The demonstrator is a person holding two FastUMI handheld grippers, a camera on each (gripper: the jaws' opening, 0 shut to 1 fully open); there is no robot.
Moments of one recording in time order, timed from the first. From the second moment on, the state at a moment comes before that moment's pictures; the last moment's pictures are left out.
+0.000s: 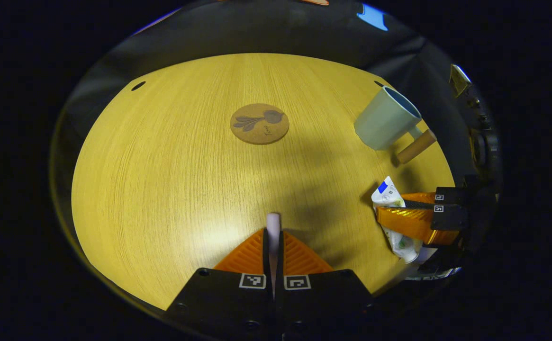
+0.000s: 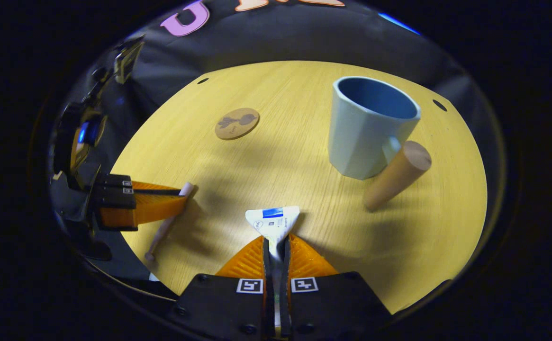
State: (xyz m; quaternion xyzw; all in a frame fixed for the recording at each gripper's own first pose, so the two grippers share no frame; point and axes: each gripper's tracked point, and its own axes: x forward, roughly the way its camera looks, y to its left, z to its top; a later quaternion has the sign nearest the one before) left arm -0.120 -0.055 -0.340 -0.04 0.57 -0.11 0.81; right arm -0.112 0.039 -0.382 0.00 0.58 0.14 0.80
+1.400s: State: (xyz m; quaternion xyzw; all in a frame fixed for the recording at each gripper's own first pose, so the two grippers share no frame) left arm -0.229 -0.015 -0.387 -0.08 0.50 -0.07 0.86; right arm 0.041 0.011 -0.268 0.13 0.40 0.17 0.89
